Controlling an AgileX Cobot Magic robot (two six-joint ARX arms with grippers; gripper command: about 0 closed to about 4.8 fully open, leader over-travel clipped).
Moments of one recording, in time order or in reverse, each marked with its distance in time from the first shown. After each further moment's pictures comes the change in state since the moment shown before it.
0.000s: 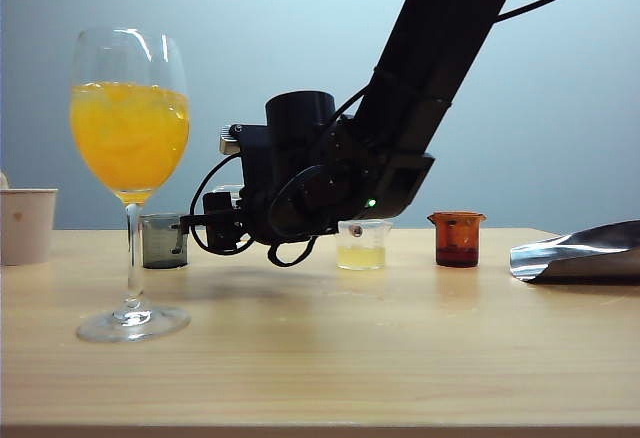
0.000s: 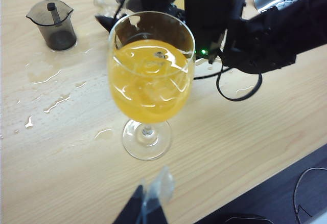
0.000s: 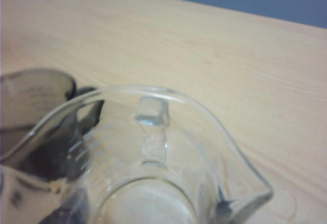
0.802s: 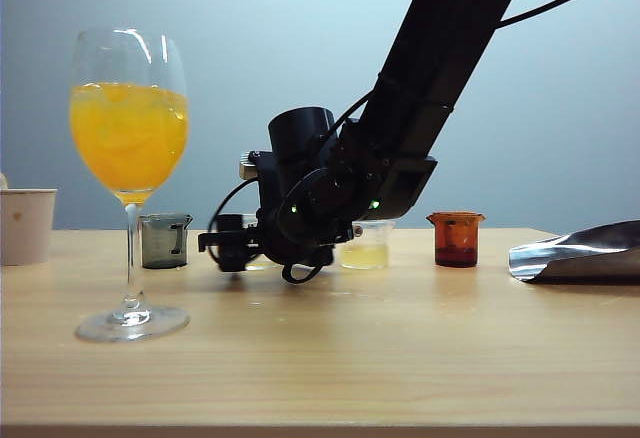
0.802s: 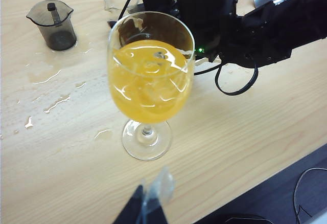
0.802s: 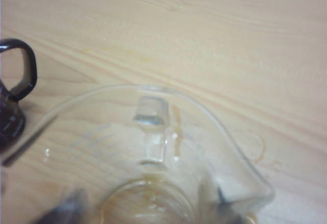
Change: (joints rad) left arm 0.000 0.000 0.000 0.000 0.000 0.000; right arm -0.021 0.017 0.027 -0.157 0.050 0.103
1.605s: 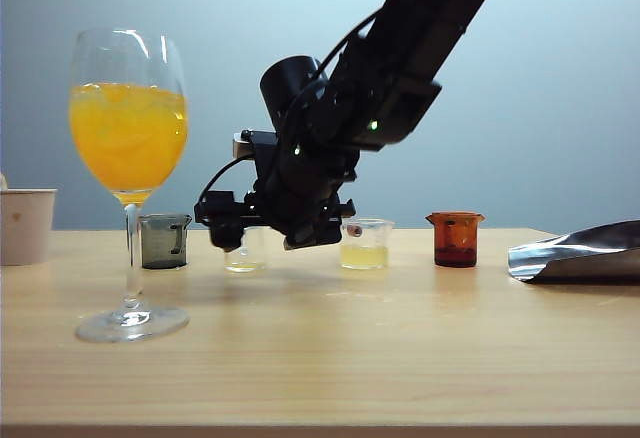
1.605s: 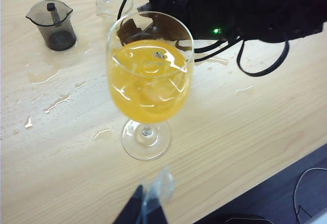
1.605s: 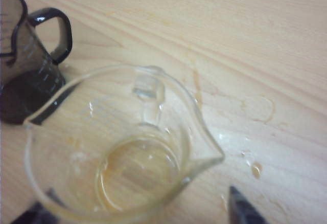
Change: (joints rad) left arm 0.000 0.000 0.000 0.000 0.000 0.000; right arm 0.013 -0.155 -0.004 -0.352 -0.051 0.031
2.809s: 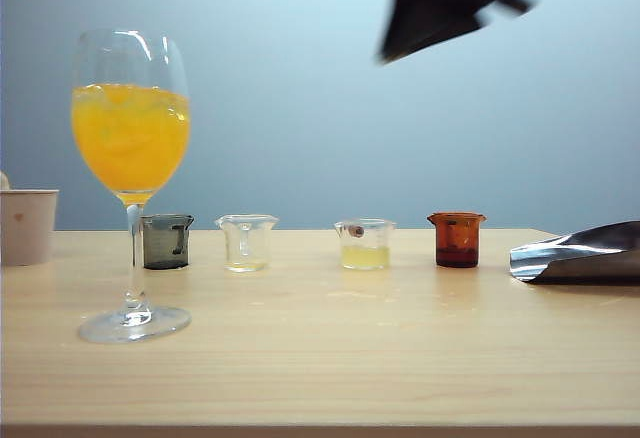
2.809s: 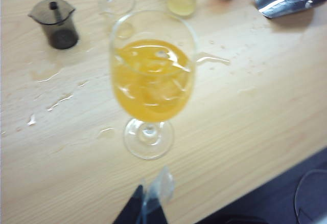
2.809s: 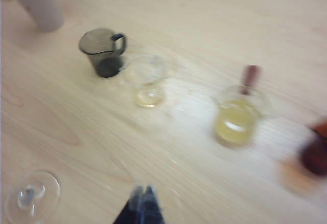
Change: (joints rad) left arm 0.029 0.000 0.000 0.000 0.010 0.000; right arm -0.091 -0.958 -0.466 -0.476 -0.156 -0.019
